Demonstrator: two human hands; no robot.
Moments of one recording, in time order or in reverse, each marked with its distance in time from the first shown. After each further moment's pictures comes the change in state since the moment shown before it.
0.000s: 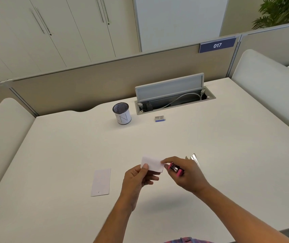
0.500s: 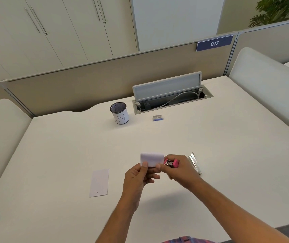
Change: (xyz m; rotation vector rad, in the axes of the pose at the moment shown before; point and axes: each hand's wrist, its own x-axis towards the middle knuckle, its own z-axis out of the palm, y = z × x) left_hand 0.000 0.000 0.012 -0.063 0.017 0.025; right_hand 0.015 -0.018 0.002 0.551 -0.156 0.542
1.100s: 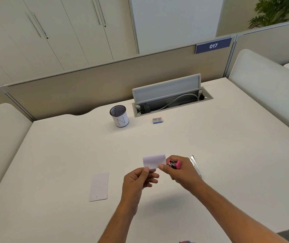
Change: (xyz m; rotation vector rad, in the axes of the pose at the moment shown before) left_hand 0.003 -0.004 -0.002 0.082 0.036 0.011; right_hand 0.004 0.008 -0.006 0.064 0.060 0.008
